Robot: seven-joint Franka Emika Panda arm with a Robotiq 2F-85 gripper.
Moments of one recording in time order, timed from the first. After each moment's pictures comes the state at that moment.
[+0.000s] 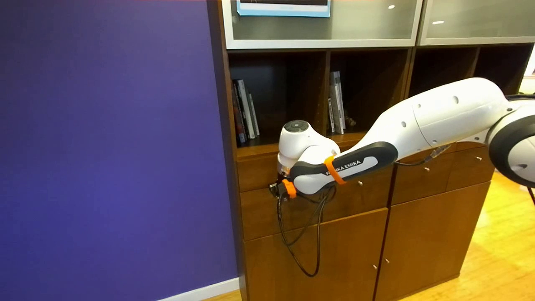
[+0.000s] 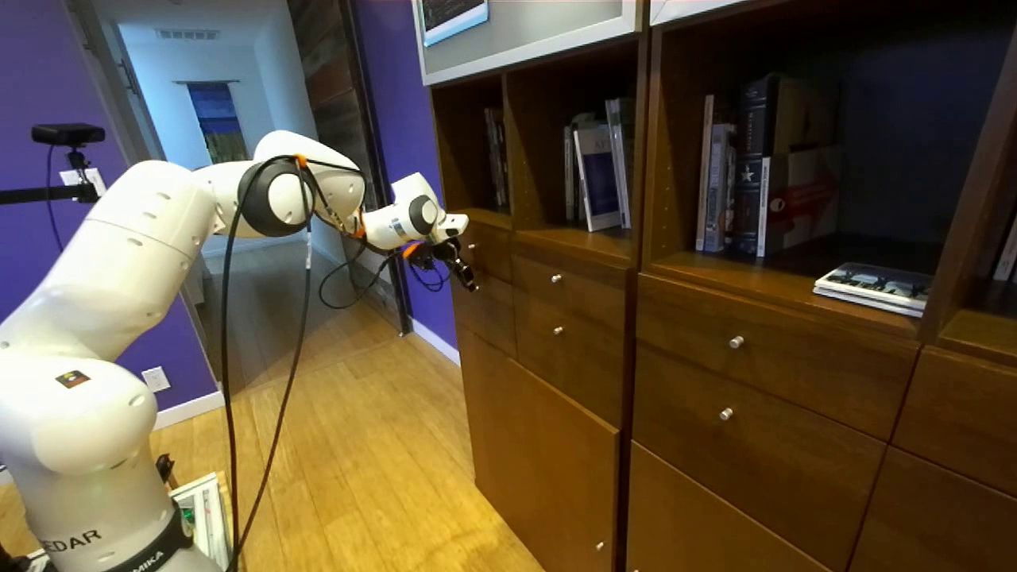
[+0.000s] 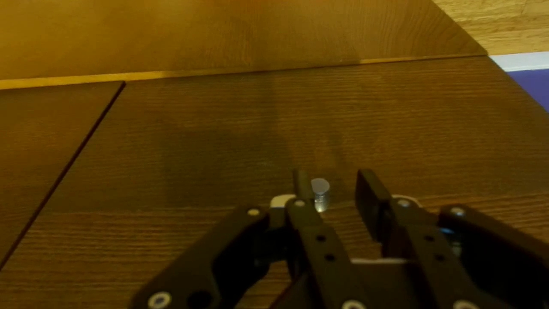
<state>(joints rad) 0.51 0.78 -0.03 -1.29 -0.35 2.39 0.85</state>
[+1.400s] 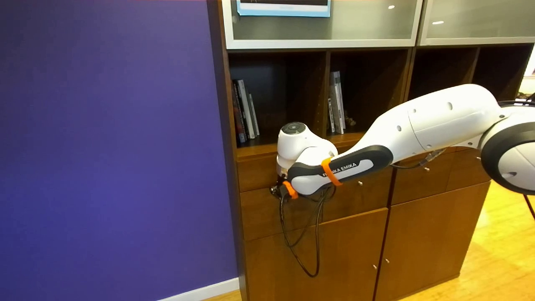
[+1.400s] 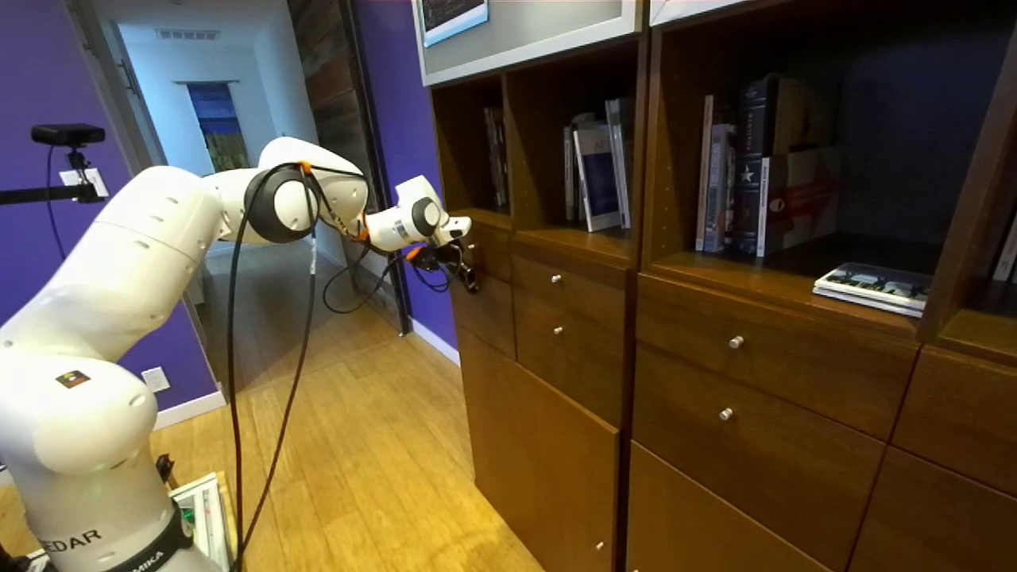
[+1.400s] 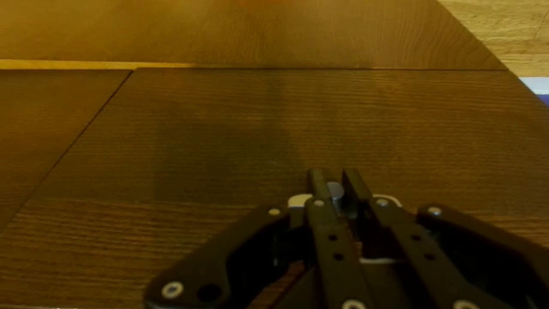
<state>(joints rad) 0.51 0.82 -0.04 -1.23 -0.34 2.35 0.77</state>
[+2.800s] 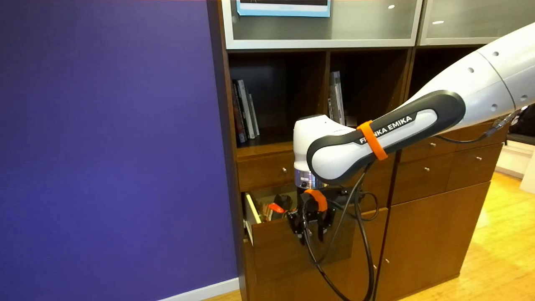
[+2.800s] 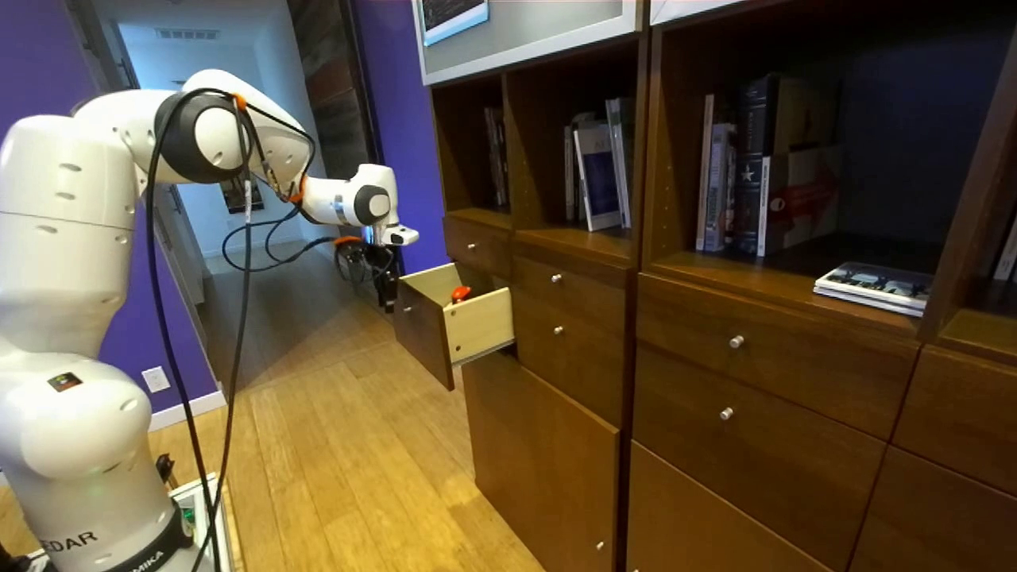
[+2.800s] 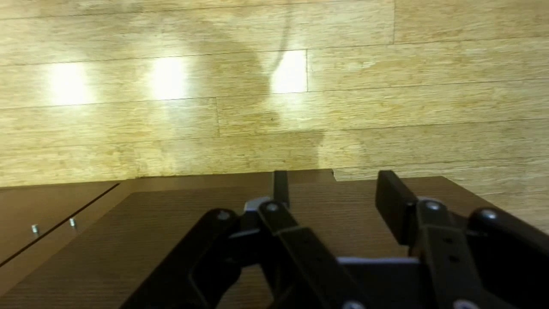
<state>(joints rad) 0.45 0.41 0.17 -1.76 -0.01 2.10 0.73</state>
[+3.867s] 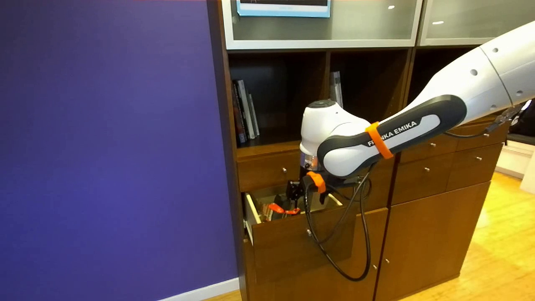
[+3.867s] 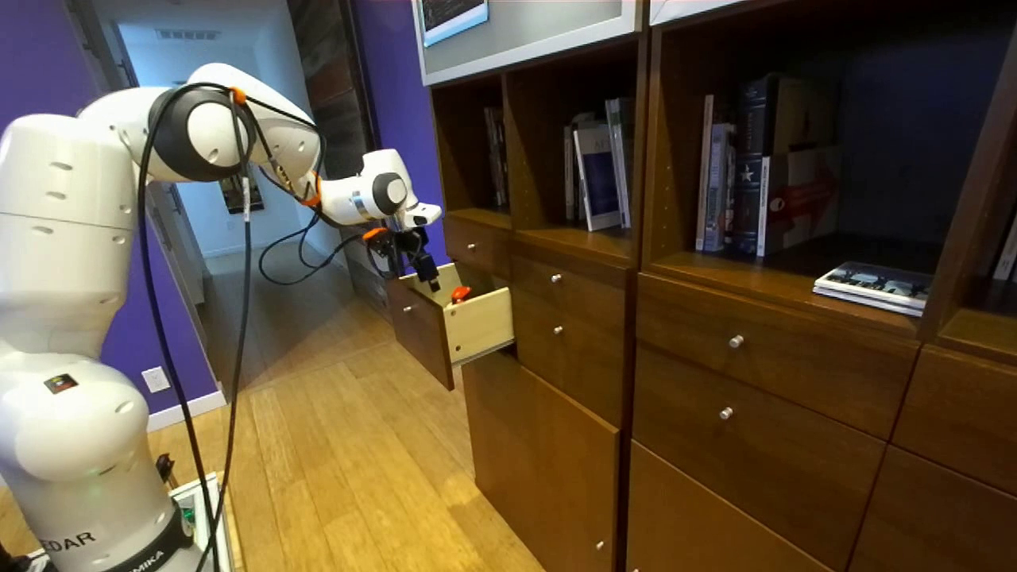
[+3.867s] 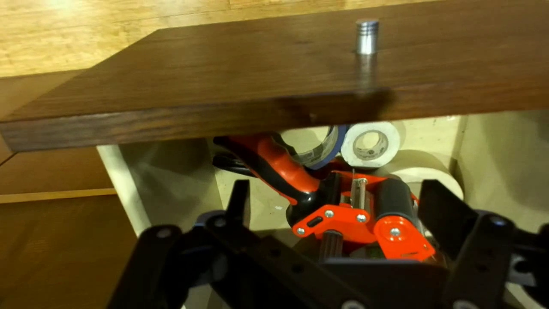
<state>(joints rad) 0.42 0.40 0.11 -1.73 -0.26 2.29 0.83</state>
